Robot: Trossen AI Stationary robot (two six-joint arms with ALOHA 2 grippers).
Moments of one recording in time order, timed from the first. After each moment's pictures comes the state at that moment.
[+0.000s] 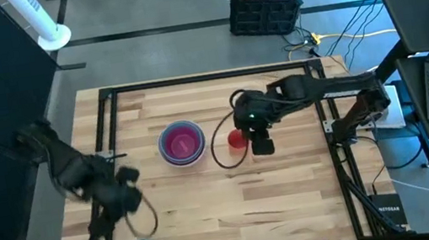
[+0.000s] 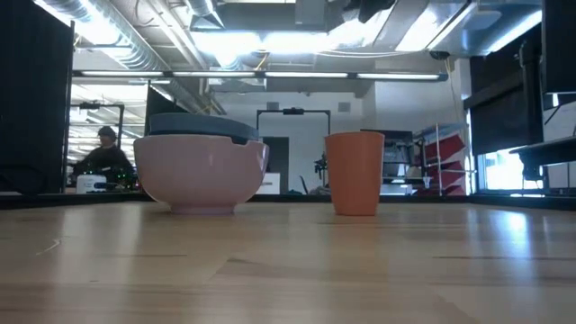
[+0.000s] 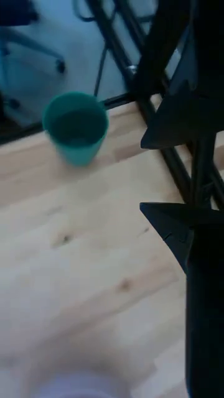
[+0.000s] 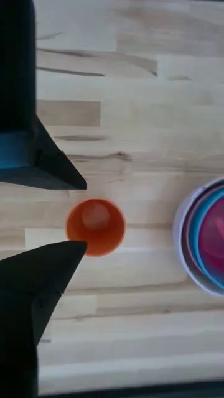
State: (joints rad) left arm -0.75 1.33 1.46 -1.42 0.08 -0.35; right arm 0.06 1.63 1.80 -1.28 0.07 0.05
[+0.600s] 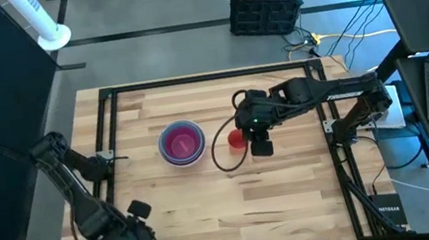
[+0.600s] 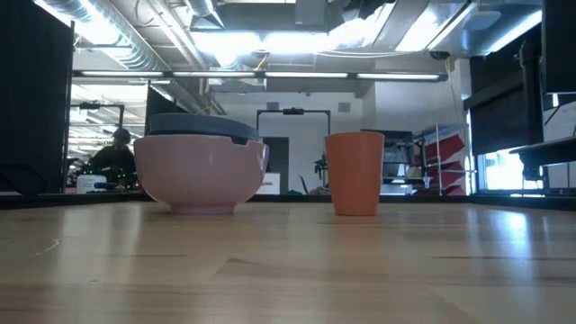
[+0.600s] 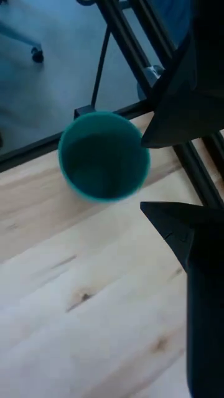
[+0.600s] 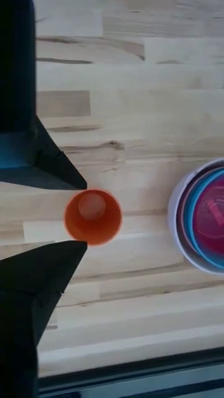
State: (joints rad) left arm -0.91 1.56 1.40 -1.21 0.07 -0.49; right arm 0.09 1.62 1.80 -1.28 0.13 0.10
